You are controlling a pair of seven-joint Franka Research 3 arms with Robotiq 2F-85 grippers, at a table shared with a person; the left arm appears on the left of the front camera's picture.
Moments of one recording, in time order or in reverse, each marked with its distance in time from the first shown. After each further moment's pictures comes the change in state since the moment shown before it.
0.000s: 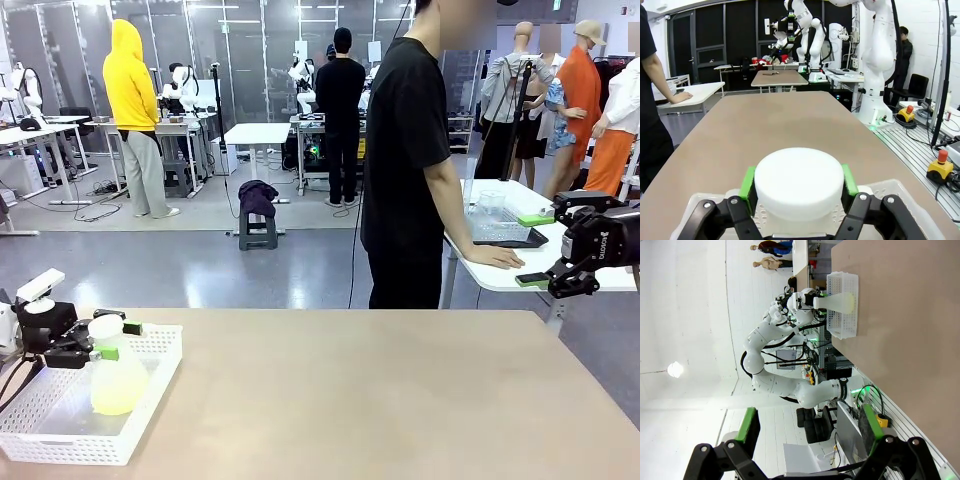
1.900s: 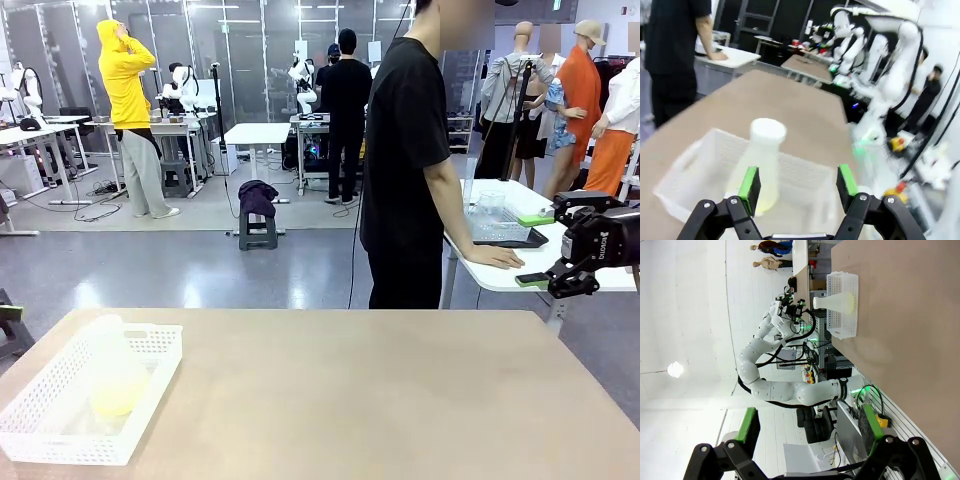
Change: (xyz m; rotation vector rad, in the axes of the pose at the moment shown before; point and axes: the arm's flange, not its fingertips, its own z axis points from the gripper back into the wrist) left arm 0.083 -0.097 0.146 0.204 0.053 0.369; right arm 0.000 0.000 0.000 0.000 0.000 0.000
